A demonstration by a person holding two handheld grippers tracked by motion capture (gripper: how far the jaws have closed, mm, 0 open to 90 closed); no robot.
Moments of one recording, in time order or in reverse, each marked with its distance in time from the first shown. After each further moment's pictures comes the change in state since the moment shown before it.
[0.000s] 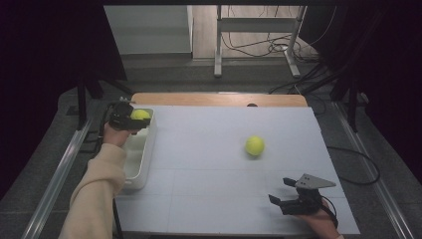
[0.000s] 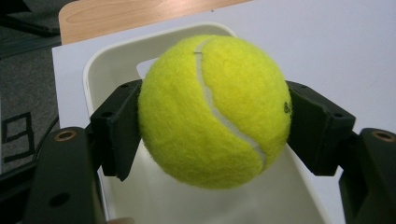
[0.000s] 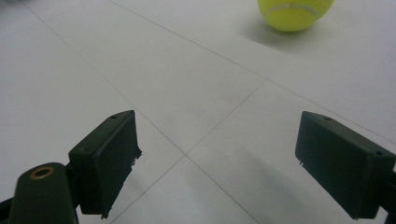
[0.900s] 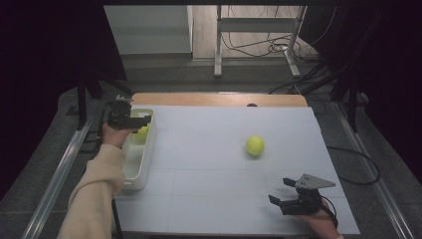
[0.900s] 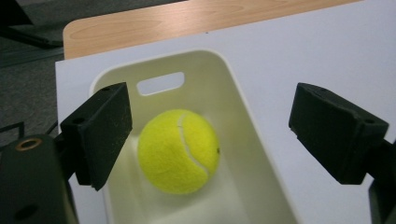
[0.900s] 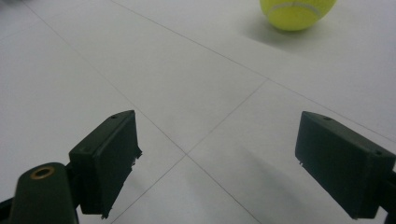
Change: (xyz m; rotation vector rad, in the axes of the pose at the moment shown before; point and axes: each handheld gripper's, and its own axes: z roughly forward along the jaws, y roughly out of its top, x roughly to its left) left arm -0.003 0.001 -0.011 -0.078 -0.026 -0.036; right arm 0.000 0.000 0.000 0.003 0.003 0.002
